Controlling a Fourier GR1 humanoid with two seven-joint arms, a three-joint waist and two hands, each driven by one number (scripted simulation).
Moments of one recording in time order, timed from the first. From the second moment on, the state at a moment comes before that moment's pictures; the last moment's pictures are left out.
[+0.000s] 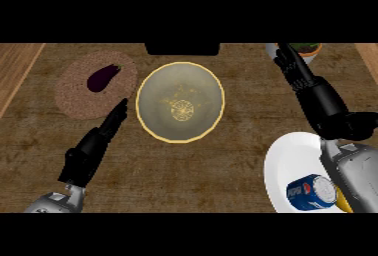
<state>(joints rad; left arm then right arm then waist) -0.11 0.34 -0.31 -1.67 0.06 0.10 0.20 -0.42 -0.44 0.25 -1.57 -0.22 -0.08 -0.01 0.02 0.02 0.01</state>
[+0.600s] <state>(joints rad) -0.08 0.25 -0.18 -1.62 0.09 0.23 0.12 -0.02 -0.44 0.27 -1.64 -0.05 -0.35 0.05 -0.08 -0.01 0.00</state>
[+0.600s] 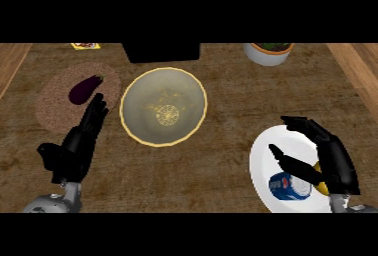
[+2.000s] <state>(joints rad) -0.16 0.18 -0.16 -1.54 0.08 0.18 0.08 0.30 -0.67 0.16 -2.34 0.15 -0.33 0.84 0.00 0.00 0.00</state>
